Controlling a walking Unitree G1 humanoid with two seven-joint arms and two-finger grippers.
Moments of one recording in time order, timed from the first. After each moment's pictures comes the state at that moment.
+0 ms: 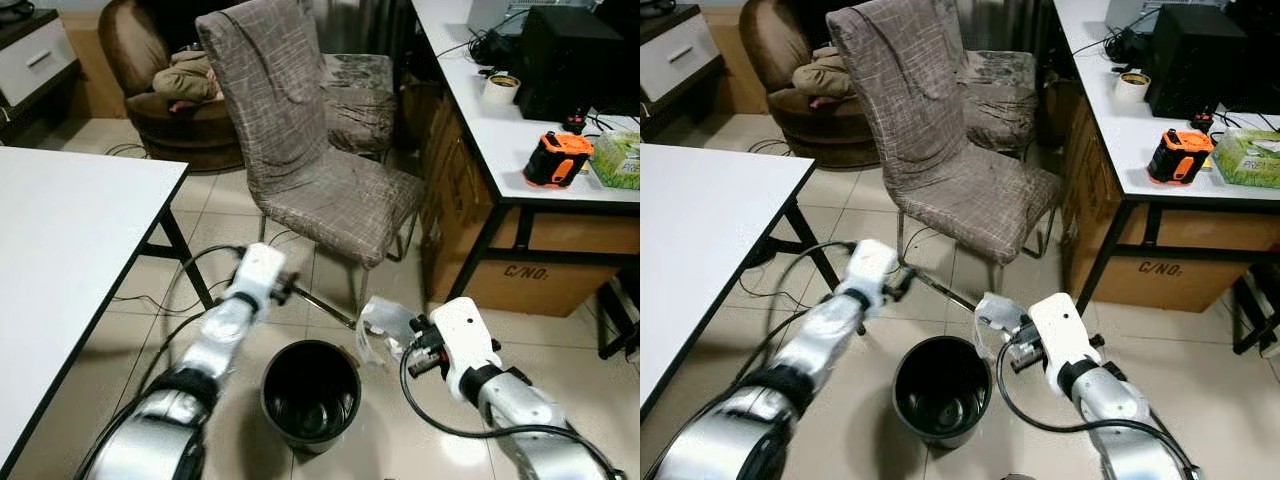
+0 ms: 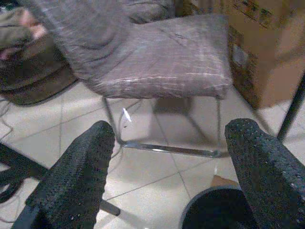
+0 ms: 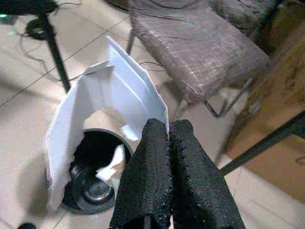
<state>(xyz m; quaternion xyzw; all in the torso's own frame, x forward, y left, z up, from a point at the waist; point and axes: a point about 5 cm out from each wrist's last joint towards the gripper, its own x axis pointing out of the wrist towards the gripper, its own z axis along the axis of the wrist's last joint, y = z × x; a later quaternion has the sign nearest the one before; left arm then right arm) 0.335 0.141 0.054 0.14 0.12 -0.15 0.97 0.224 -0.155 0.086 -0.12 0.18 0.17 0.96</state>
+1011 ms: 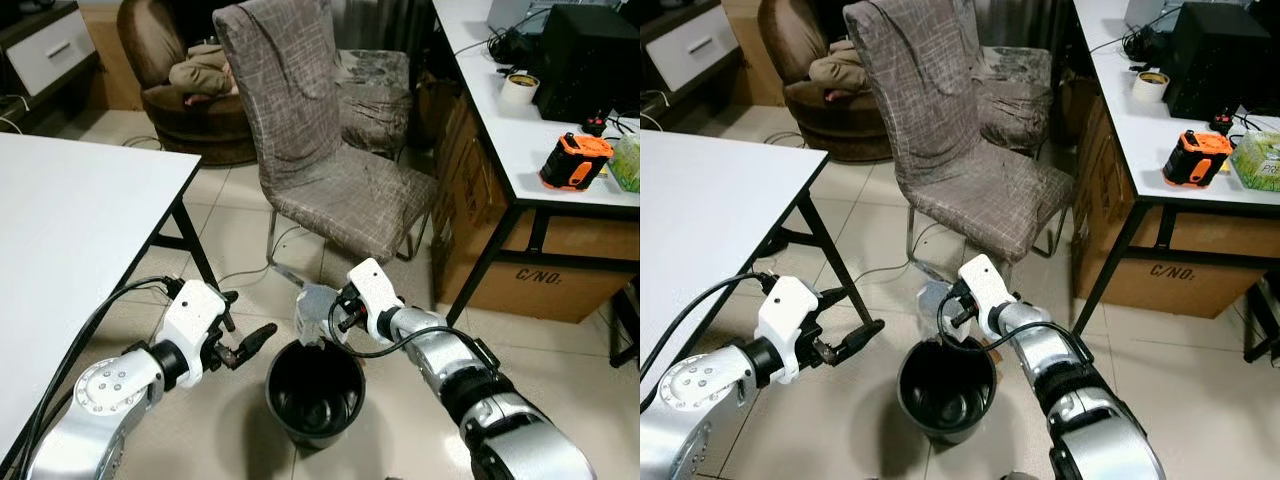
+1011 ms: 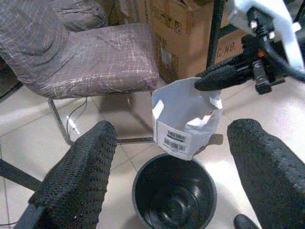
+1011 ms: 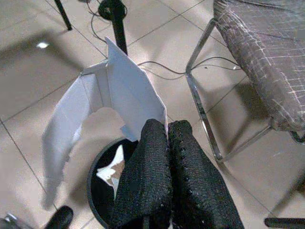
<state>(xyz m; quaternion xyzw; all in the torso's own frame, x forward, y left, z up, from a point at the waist) 0.229 0.181 0.119 0.11 0.13 -0.32 0.93 0.327 -0.085 0.042 -0.12 0.23 0.32 0.91</state>
